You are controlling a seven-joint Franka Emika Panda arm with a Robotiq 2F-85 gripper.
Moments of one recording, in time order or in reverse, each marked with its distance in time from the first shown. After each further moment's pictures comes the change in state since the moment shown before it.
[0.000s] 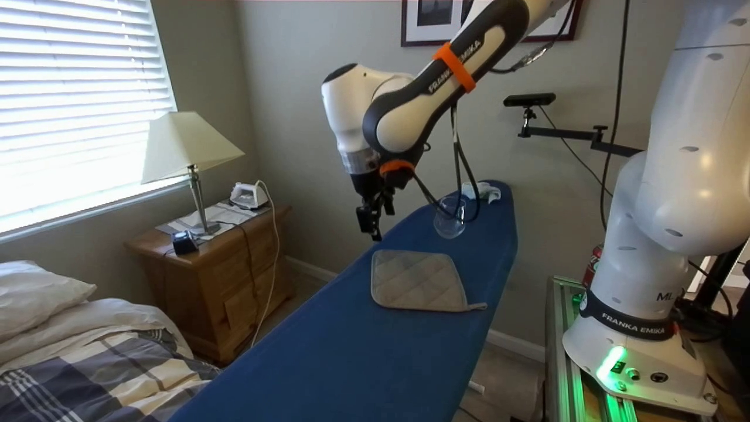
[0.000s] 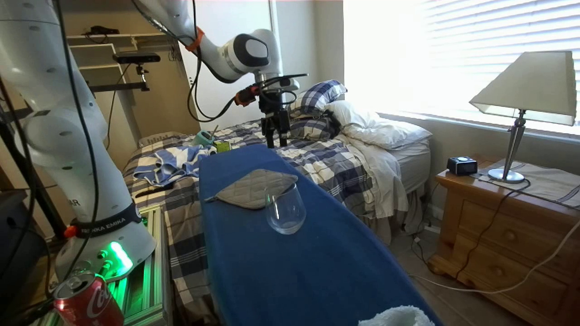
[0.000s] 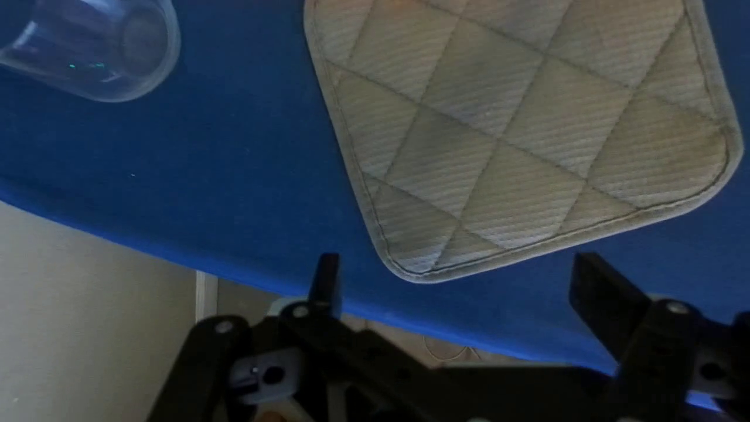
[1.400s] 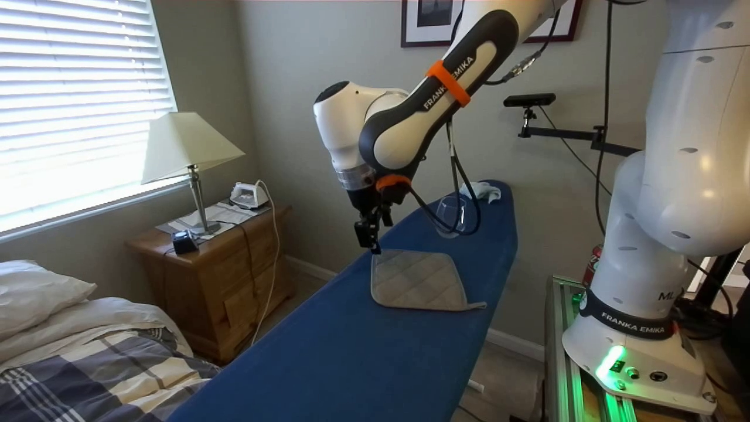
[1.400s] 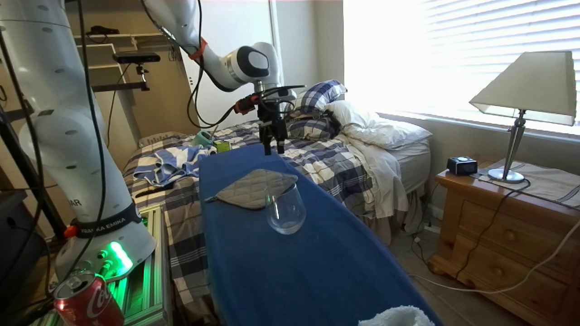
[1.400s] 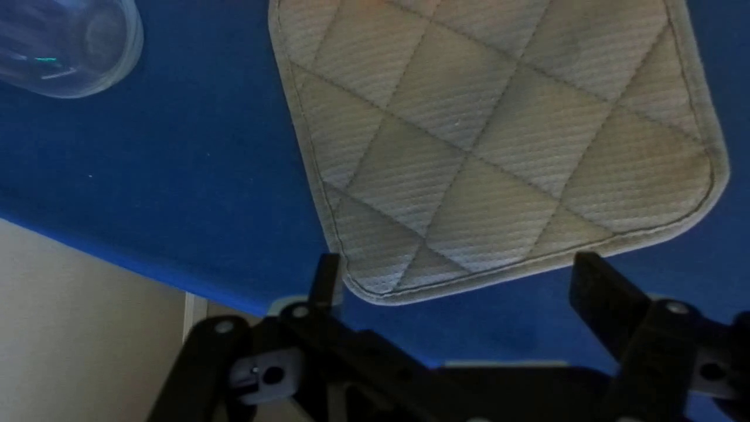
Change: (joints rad) arm 0.057 0.063 -0.009 0.002 -0.024 0.010 0.037
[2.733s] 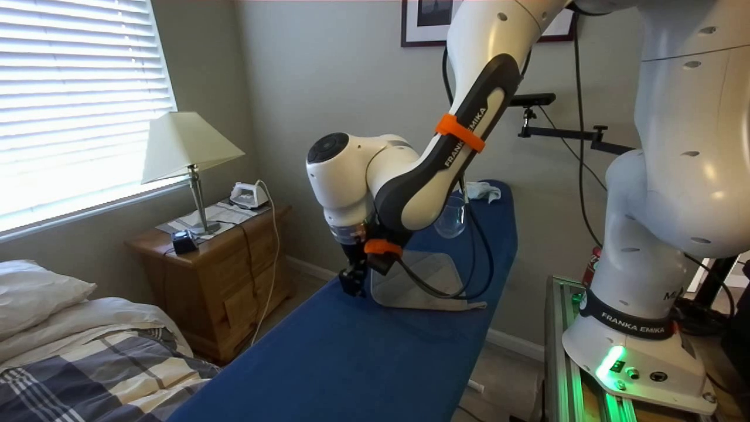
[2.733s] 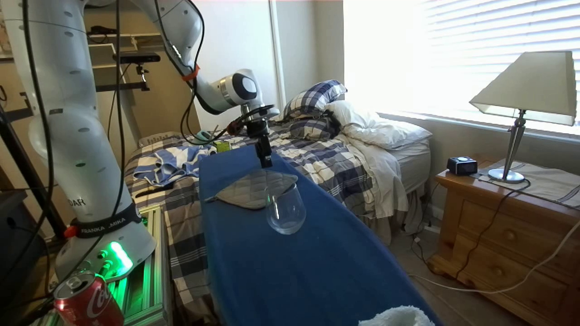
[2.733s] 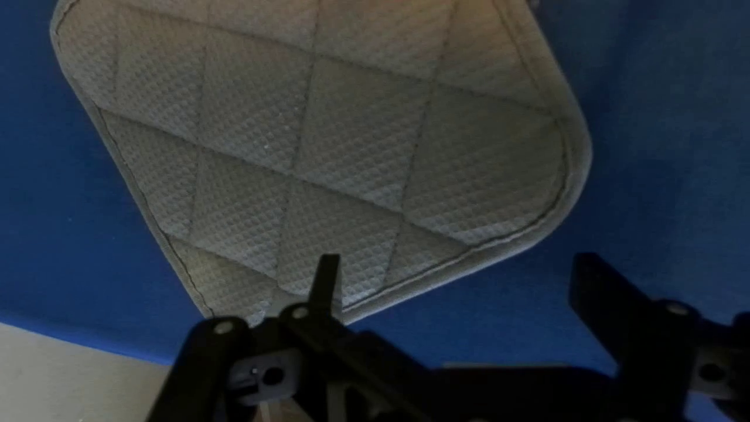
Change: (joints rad) arm 0.137 0.109 0.012 -0.063 -0.167 0.185 0.551
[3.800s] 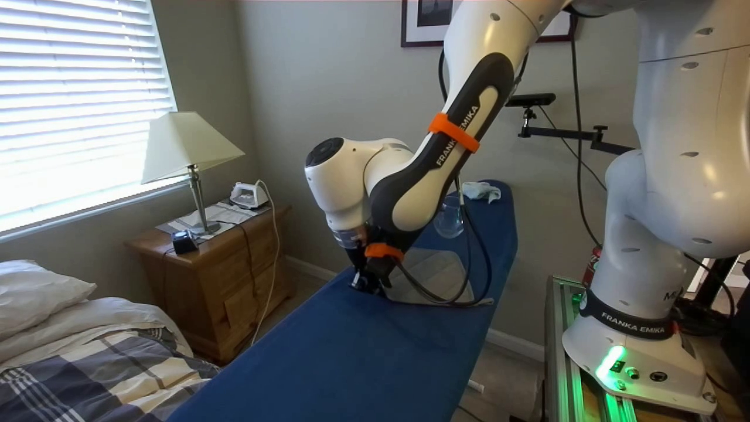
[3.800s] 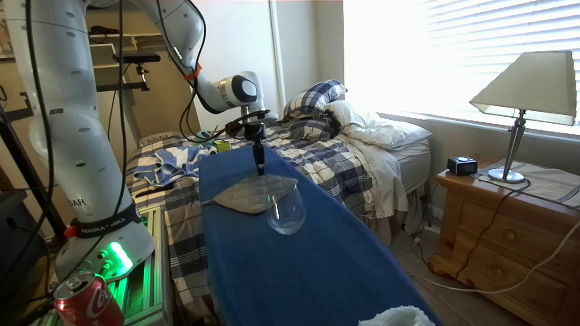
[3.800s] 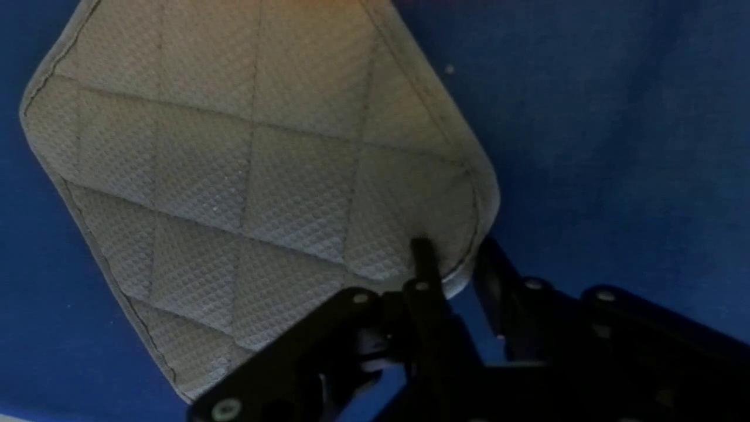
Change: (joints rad) arm 0.005 0.014 0.001 0.003 0.114 -0.055 0.000
